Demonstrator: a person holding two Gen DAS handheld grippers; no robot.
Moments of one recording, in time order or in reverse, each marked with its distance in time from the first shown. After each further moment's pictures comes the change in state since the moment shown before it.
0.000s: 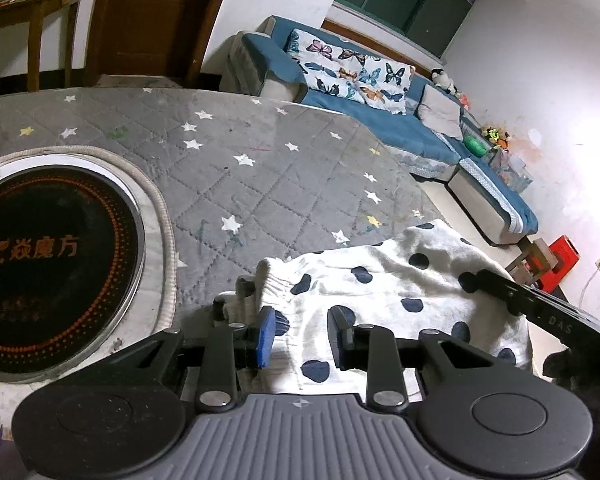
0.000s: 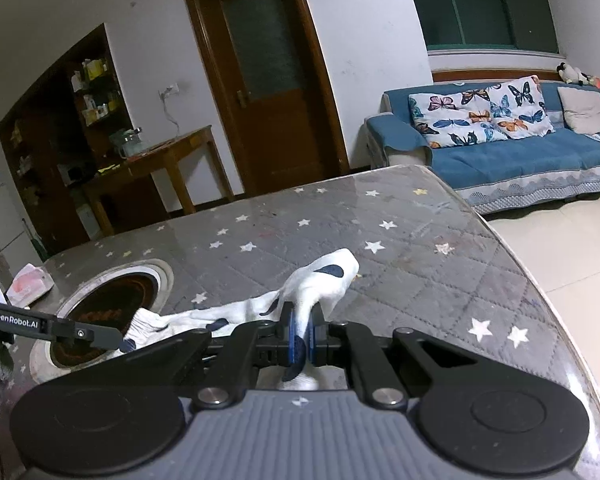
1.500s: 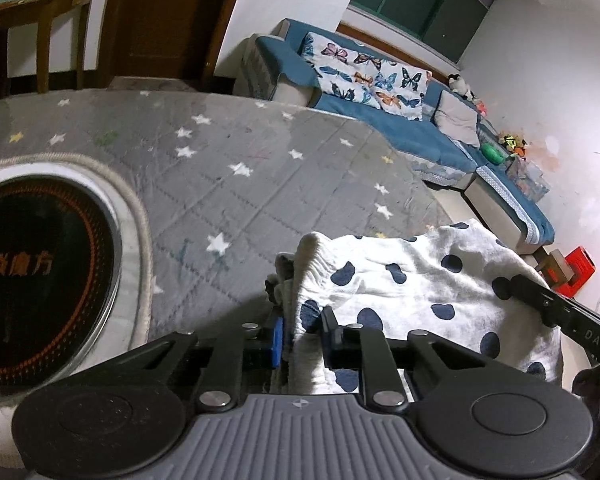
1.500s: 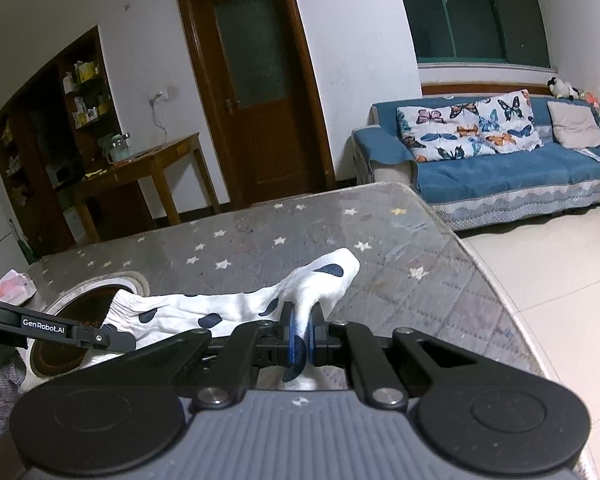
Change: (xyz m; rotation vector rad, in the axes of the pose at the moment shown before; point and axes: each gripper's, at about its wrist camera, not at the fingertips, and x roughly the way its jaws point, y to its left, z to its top) left arm 0.037 -0.020 0.021 -0.025 -0.020 0.049; right arm -0.006 -0.012 0.015 -0.025 -0.044 -0.047
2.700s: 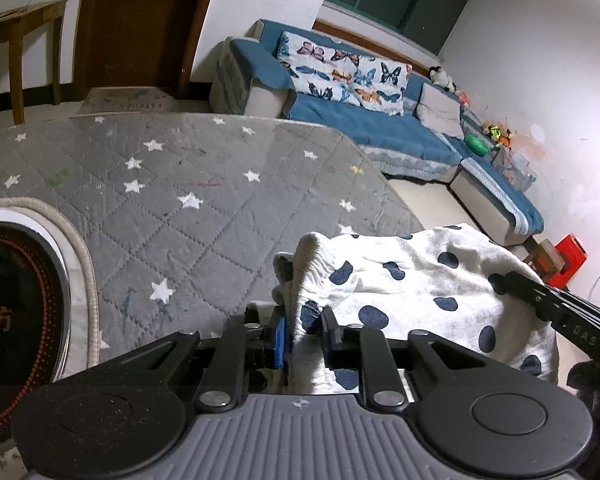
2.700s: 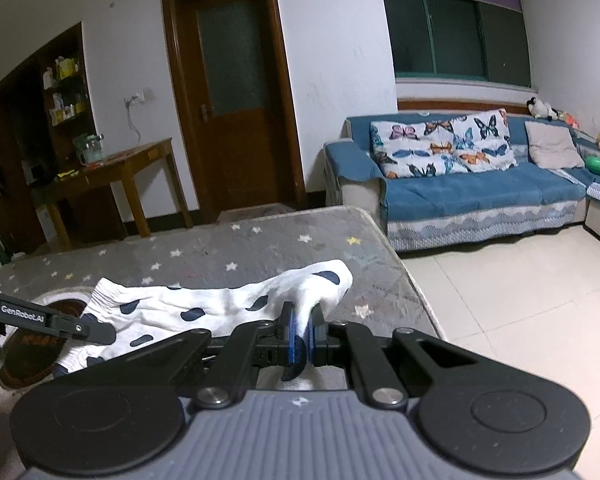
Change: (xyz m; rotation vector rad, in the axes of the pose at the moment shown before) left arm 0.023 -0.038 0.030 0.050 0.014 -0.027; right arm 0.008 -0.023 0.020 -0.033 0.003 -0.099
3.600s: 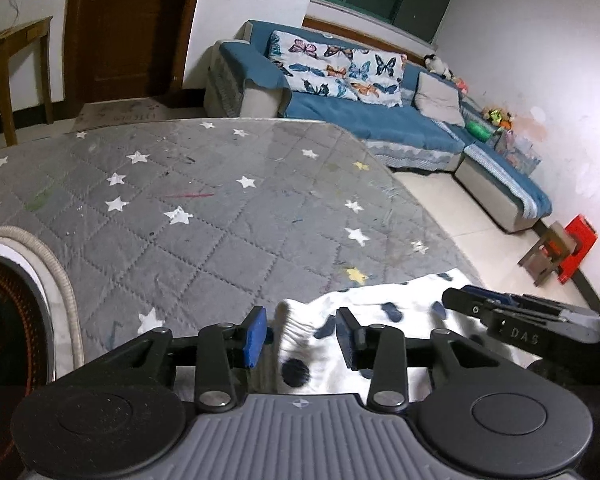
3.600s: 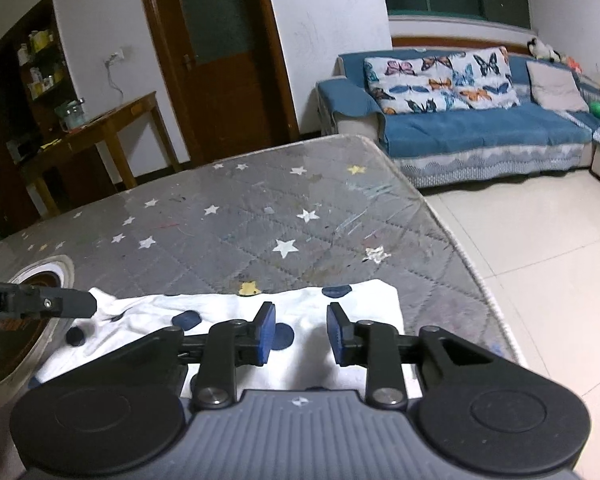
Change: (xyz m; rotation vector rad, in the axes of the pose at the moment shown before) left arm 0.040 -0.006 0.012 0.074 0.001 0.034; right arm 0.089 -0.009 -0.019 0.068 0.174 0.004
